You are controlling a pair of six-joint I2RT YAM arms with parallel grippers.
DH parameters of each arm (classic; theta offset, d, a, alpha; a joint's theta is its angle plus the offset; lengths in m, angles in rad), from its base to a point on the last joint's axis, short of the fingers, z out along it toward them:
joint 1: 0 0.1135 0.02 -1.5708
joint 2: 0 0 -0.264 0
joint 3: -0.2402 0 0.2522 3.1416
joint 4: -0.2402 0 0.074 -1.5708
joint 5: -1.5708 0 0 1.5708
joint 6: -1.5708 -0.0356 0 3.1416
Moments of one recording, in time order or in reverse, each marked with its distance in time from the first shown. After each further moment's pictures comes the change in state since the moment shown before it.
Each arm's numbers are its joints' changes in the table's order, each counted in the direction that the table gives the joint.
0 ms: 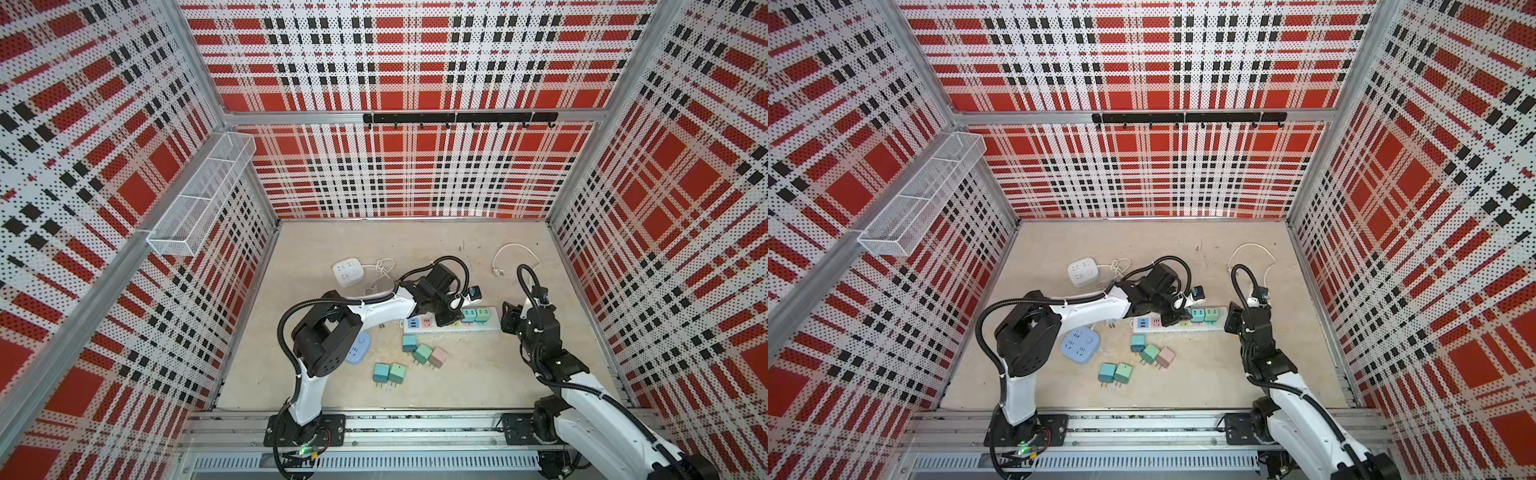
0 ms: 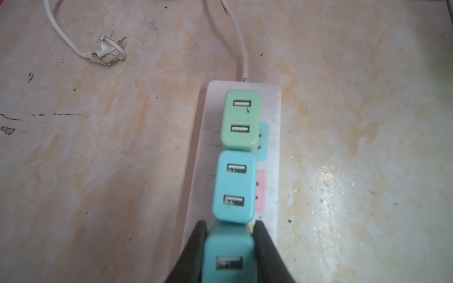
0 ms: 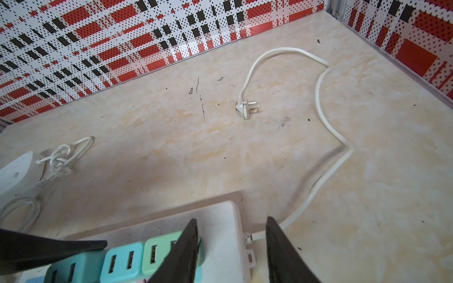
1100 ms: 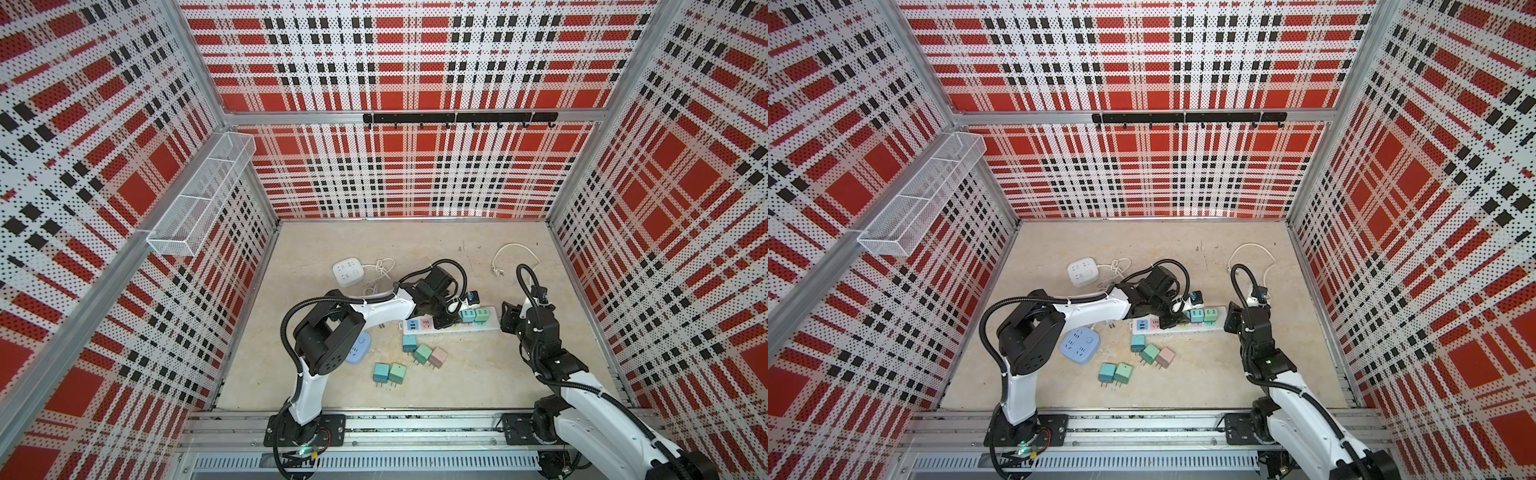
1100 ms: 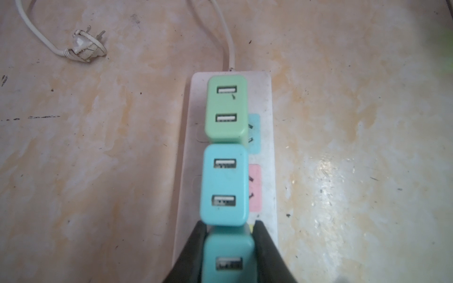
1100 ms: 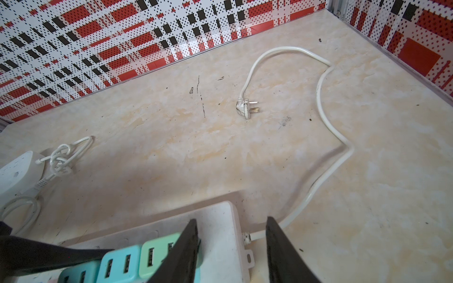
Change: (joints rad) left arm 0.005 0.013 0.032 0.010 -0.048 -0.031; right arm 0.000 0.014 0.000 0.015 0.003 0.000
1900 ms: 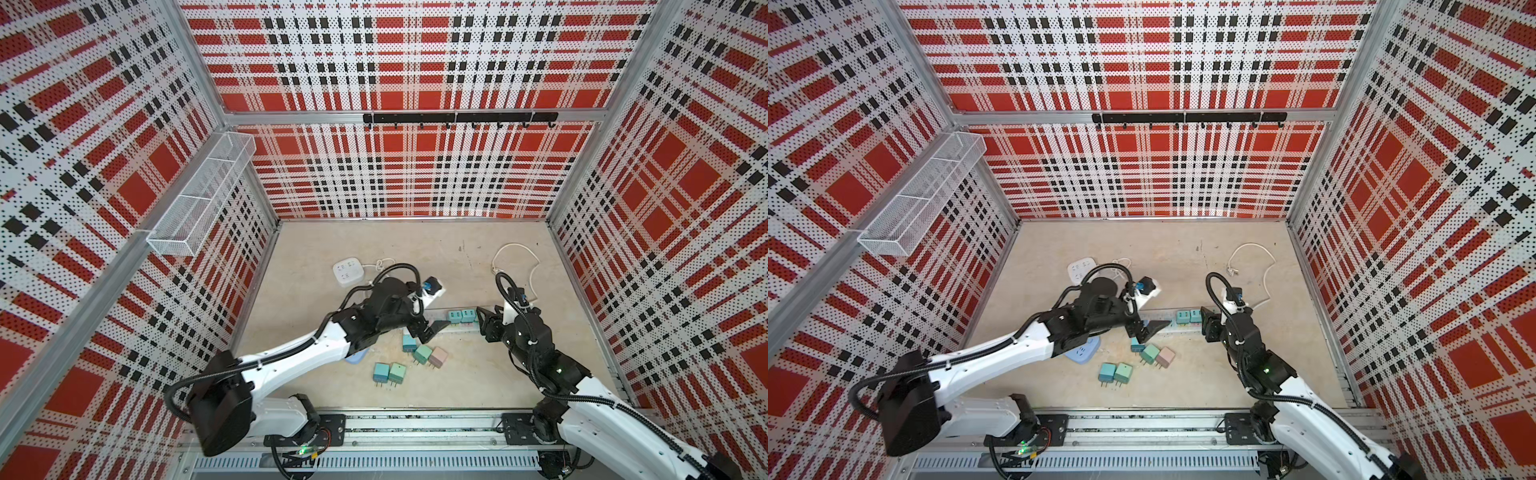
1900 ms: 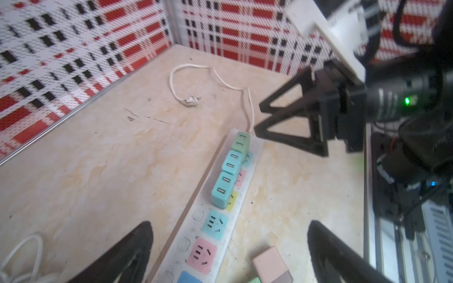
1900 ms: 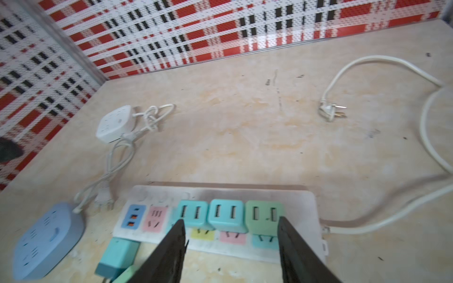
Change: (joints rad) left arm 0.021 -0.762 0.542 0.266 0.163 0.475; right arm 0.369 -0.094 -0.084 -0.130 -0.020 0.000
